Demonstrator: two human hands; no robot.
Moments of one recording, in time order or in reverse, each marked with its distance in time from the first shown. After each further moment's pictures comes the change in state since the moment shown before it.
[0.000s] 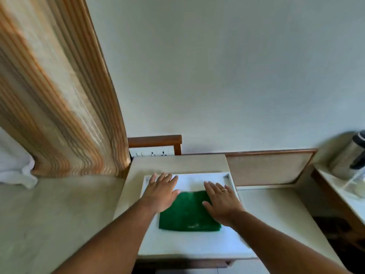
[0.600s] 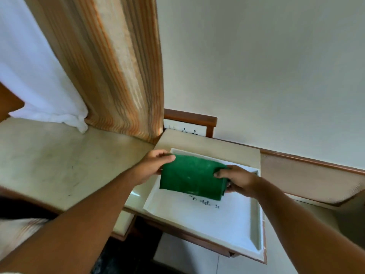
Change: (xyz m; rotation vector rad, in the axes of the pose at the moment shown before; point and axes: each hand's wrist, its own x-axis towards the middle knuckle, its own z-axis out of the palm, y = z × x) left_hand -0.065 -0.051 -0.019 -1.519 0.156 -0.448; right_hand 0.049 -0.001 -0.053 1.358 -0.594 0.097
